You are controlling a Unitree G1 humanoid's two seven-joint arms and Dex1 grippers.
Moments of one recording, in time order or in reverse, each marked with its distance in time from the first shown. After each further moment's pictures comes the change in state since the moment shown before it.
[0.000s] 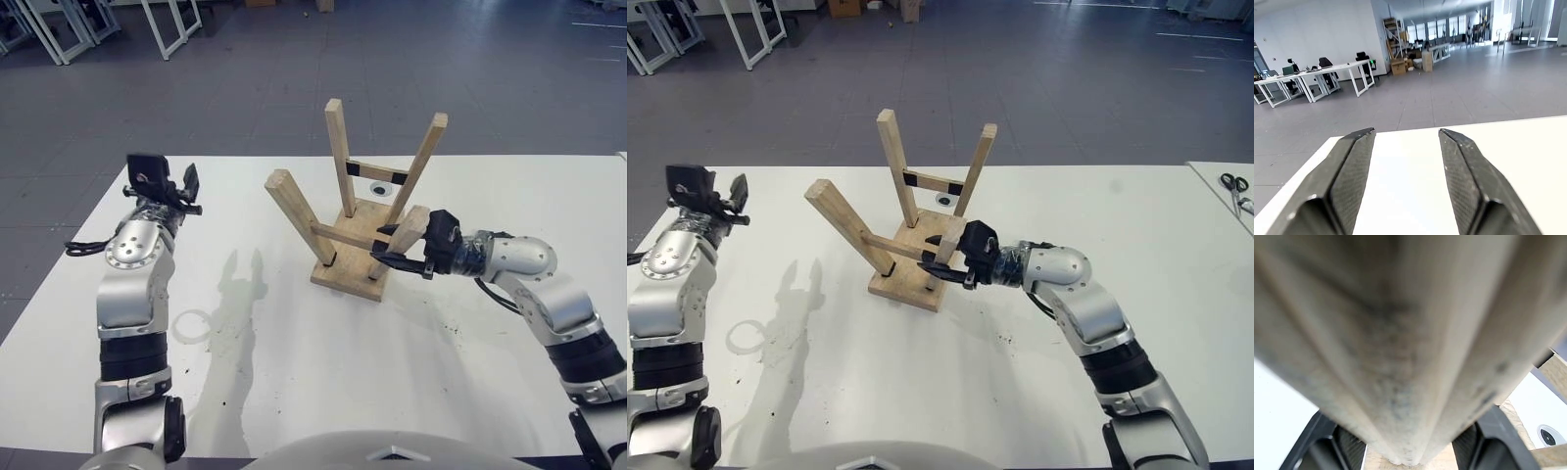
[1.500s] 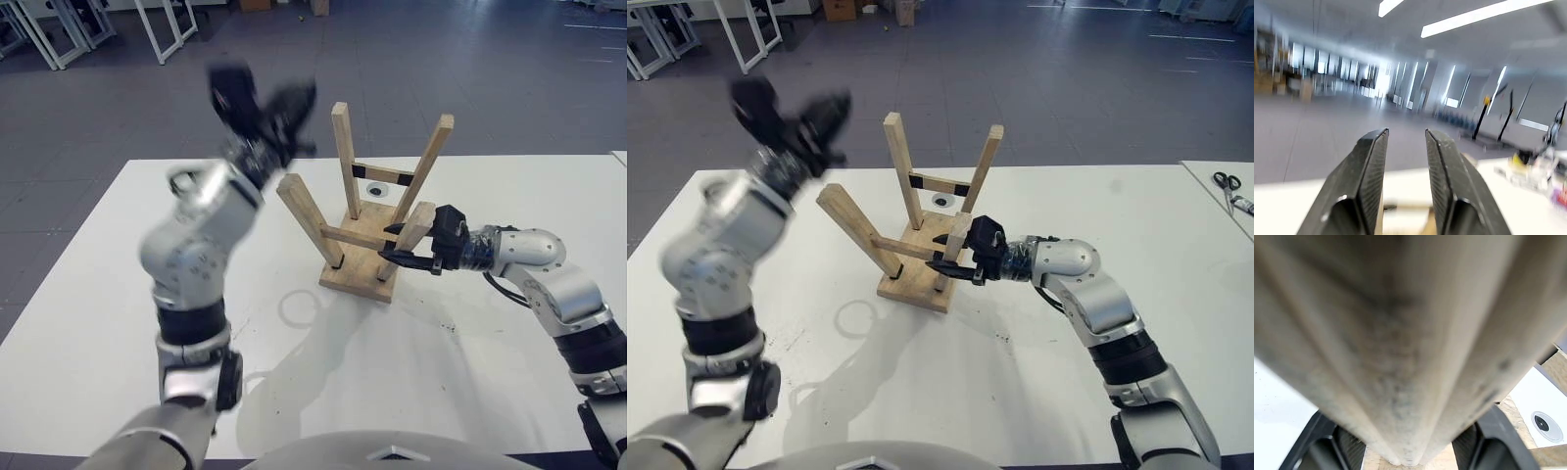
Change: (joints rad) left arm -0.144 -0.254 -0.156 -0.376 -0.515 0.291 0.160; right arm -0.029 -0.046 0.005 0.056 0.024 -0.004 0.043
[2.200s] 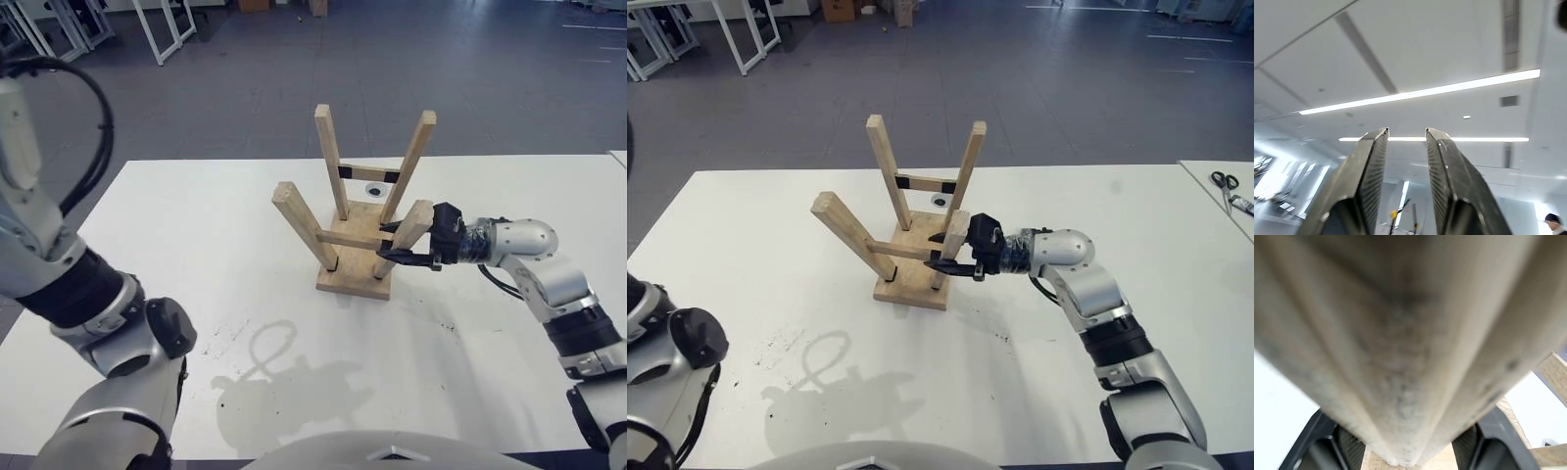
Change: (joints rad) left arm -0.336 0.319 0.533 0.127 -0.895 -0.195 -0.037; right arm -0.125 0.068 0.039 0.251 -0.026 -0.205 0.193
